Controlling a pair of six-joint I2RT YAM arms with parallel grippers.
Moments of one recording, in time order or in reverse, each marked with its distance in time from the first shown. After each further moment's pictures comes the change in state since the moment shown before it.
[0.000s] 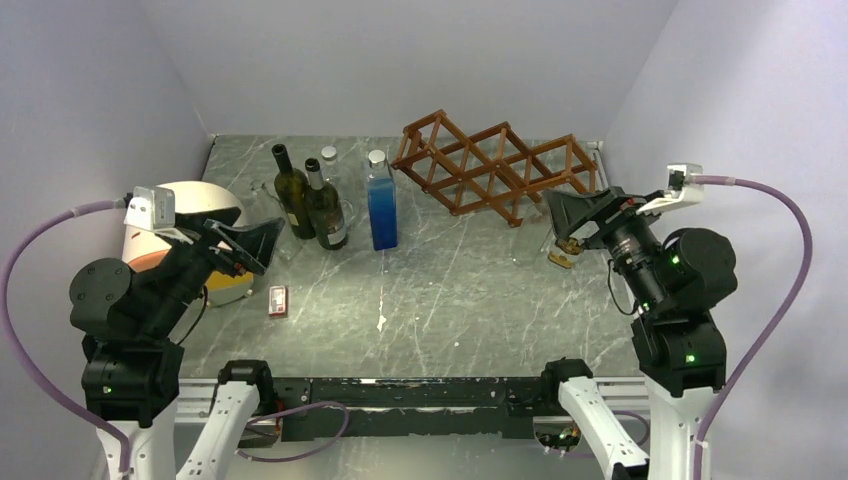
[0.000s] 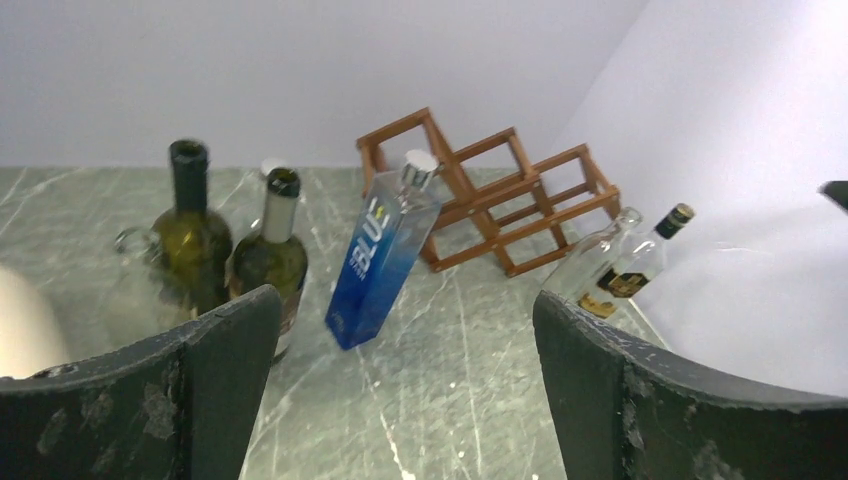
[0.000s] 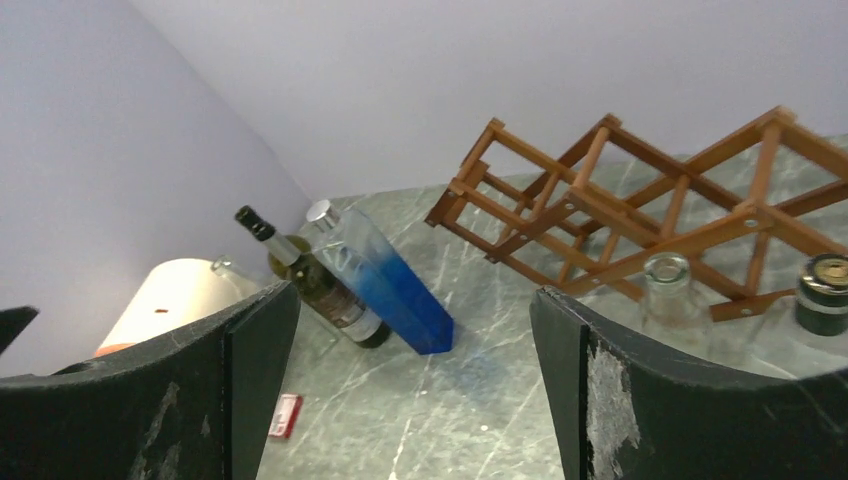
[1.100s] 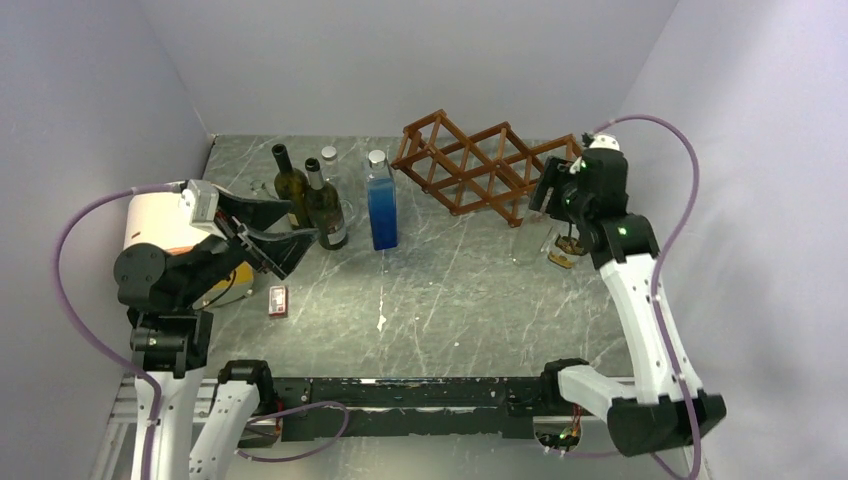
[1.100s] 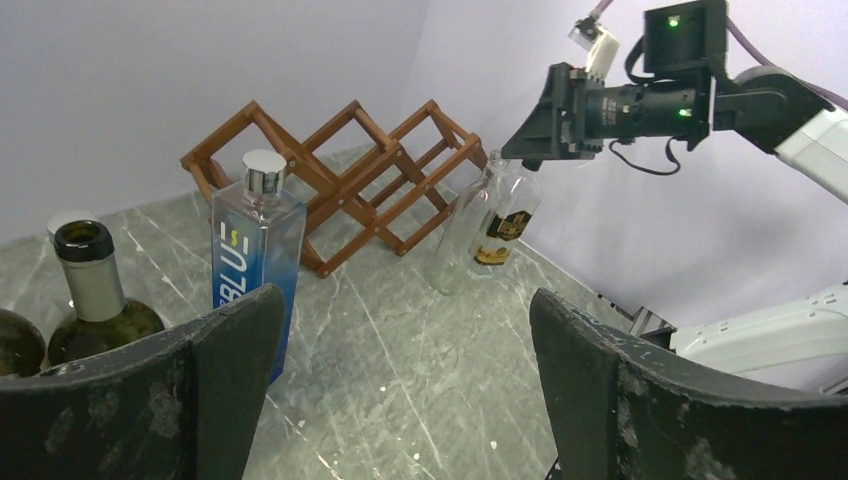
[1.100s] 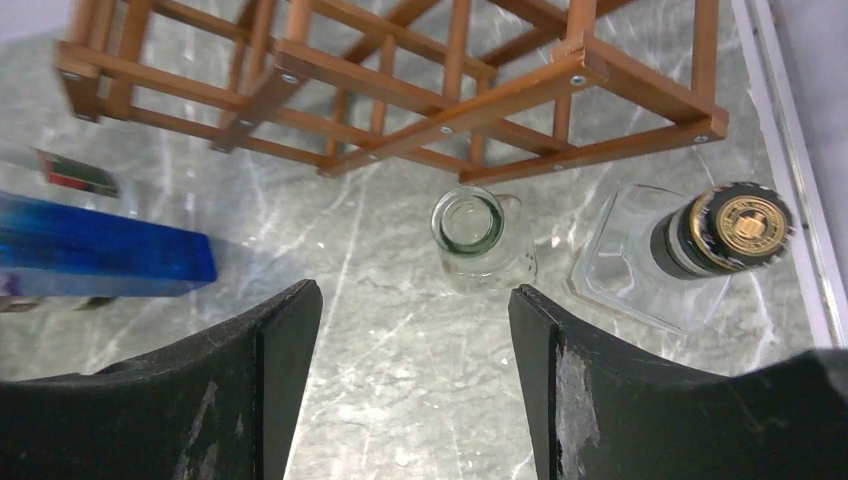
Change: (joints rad) left arm 0.004 0.008 -0.319 0.545 0.430 -0.107; right arm 0.035 0.385 -0.089 -0.068 0.286 -0.151
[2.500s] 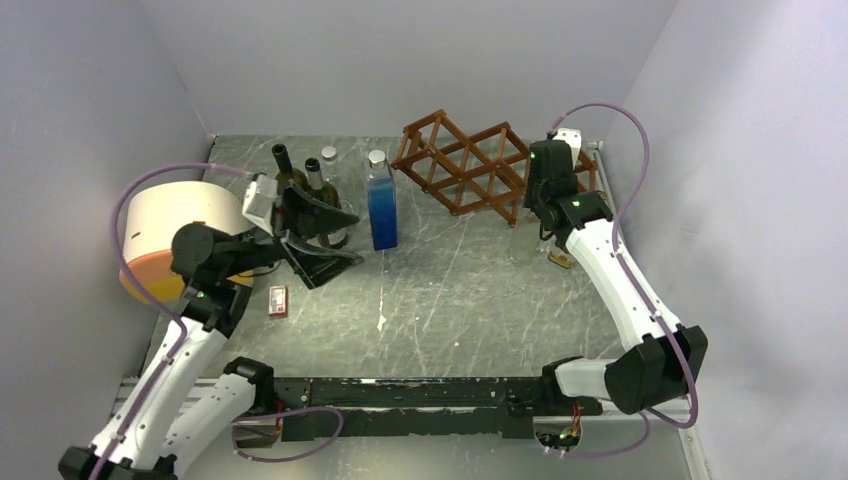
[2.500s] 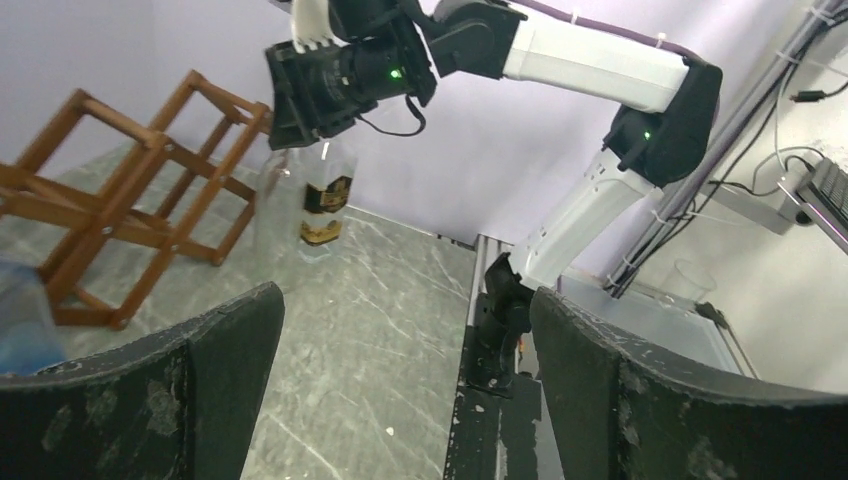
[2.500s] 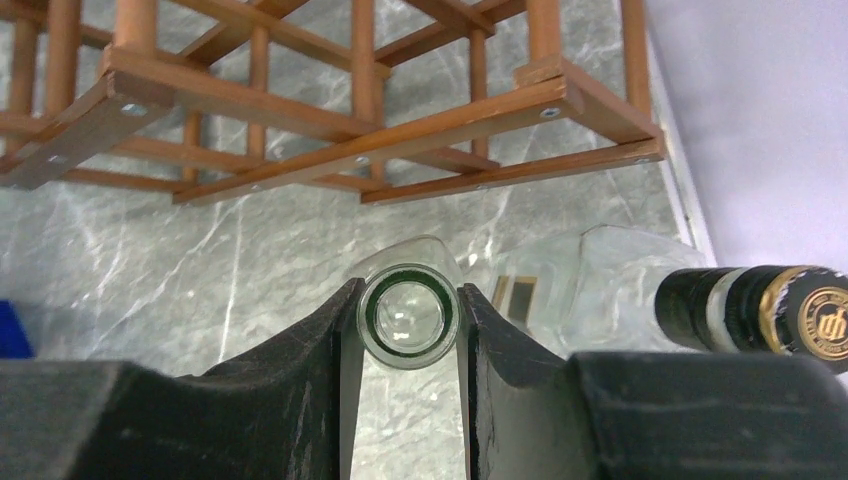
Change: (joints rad) left arm -0.271 0.183 -0.171 0.505 0.180 -0.156; right arm 0.158 0.256 0.005 0.077 0.409 -0.039
